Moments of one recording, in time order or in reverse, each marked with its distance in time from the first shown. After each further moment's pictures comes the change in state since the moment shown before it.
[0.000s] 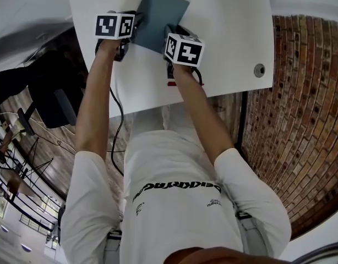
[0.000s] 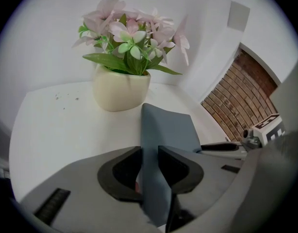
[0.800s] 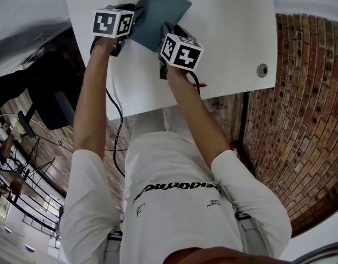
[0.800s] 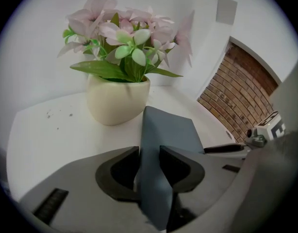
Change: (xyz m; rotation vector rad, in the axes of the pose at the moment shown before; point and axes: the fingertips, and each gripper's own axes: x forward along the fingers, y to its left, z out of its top) left arm 0.008 0.019 0.020 0.121 -0.023 -0.019; right arm 0.012 0.017 0.005 0.122 -0.070 -0.009
